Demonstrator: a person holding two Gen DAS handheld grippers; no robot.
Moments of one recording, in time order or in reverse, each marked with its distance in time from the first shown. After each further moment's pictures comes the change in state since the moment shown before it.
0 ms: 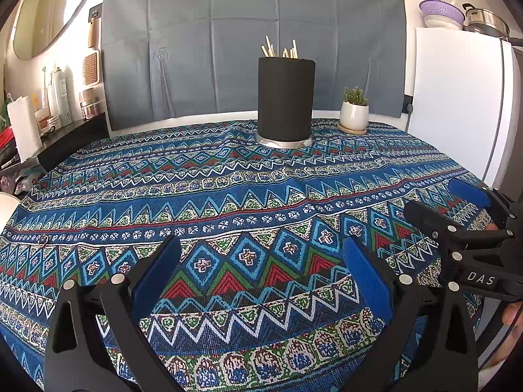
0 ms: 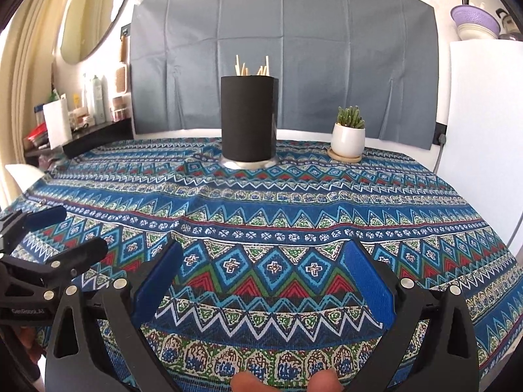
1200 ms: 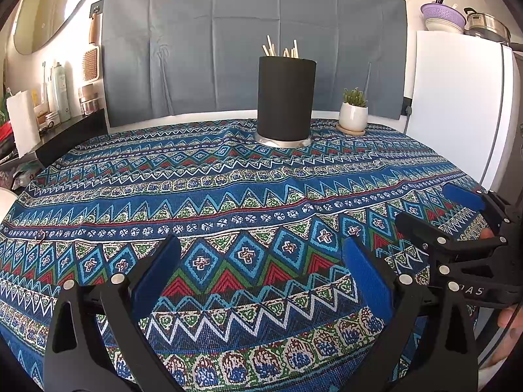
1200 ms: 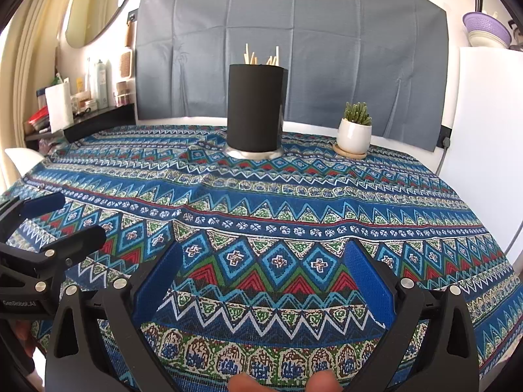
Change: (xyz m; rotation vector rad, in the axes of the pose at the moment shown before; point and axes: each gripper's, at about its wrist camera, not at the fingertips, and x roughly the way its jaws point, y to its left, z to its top) left arm 0.001 0.004 0.000 -0.013 0.000 -0.018; right arm 0.007 0.006 -0.001 -0.050 0.040 0.001
